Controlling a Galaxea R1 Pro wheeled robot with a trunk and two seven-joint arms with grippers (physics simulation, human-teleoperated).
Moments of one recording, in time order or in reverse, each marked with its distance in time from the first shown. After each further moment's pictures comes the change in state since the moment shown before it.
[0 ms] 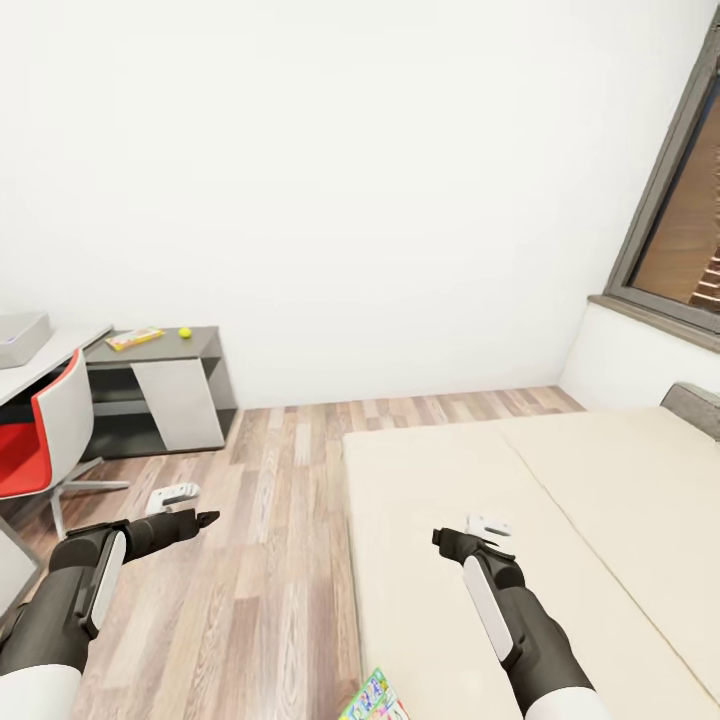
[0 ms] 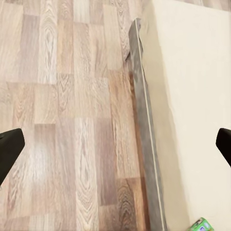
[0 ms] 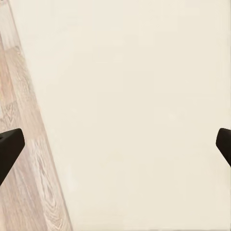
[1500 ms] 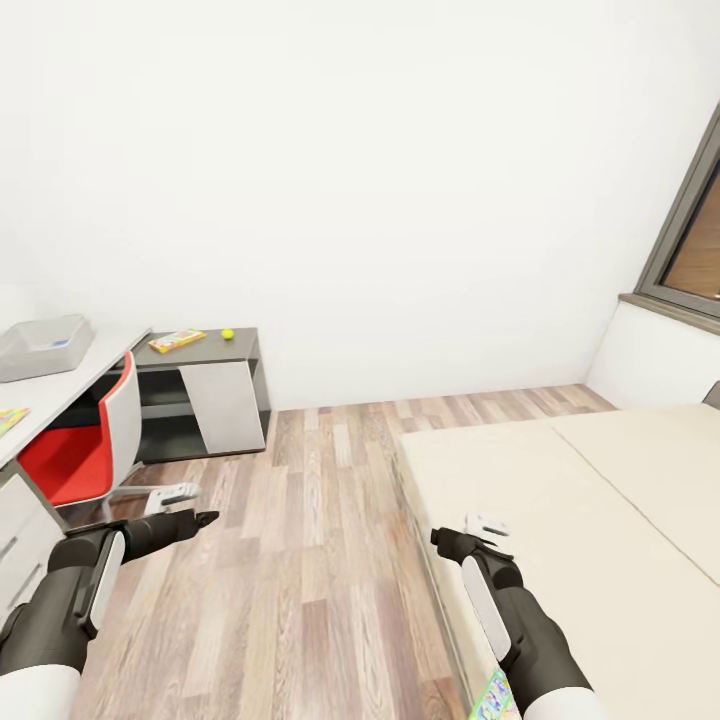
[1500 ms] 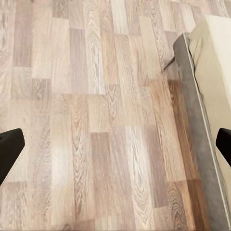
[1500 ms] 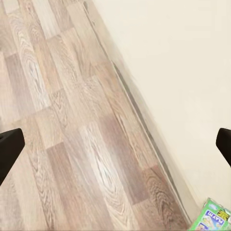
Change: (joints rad) left arm 0.000 0.002 0.004 0.000 0.000 0.000 -0.002; right arm 0.000 0.006 0.003 0.001 0.002 -0.003 0.001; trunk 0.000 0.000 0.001
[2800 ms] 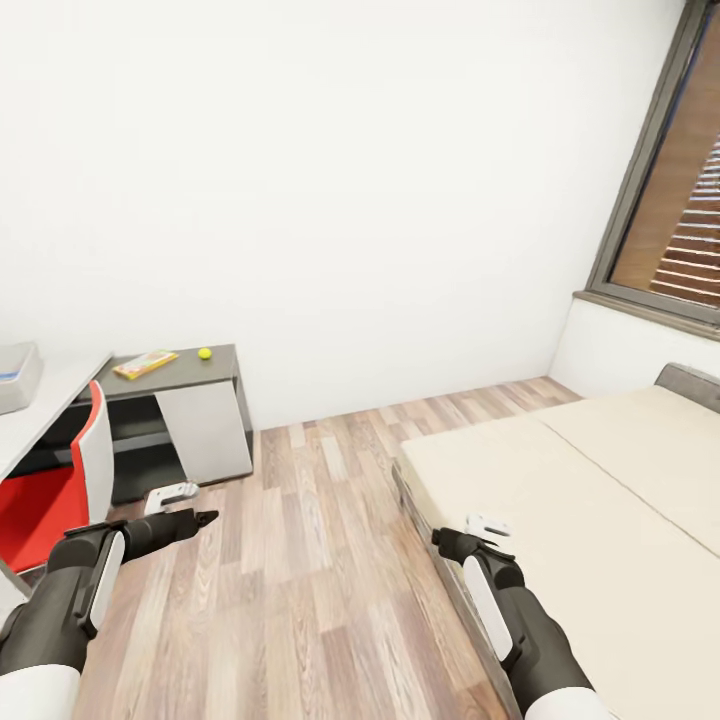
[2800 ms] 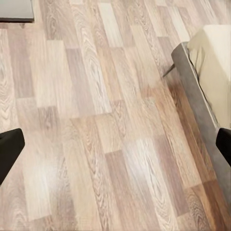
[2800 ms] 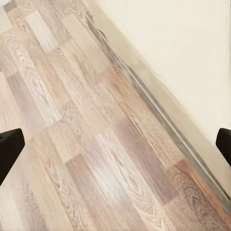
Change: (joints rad) left arm 0.000 0.000 0.001 0.001 0.000 -0.007 0.000; right arm 0.000 -0.004 -0.003 0.000 -0.002 0.002 0.001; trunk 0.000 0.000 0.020
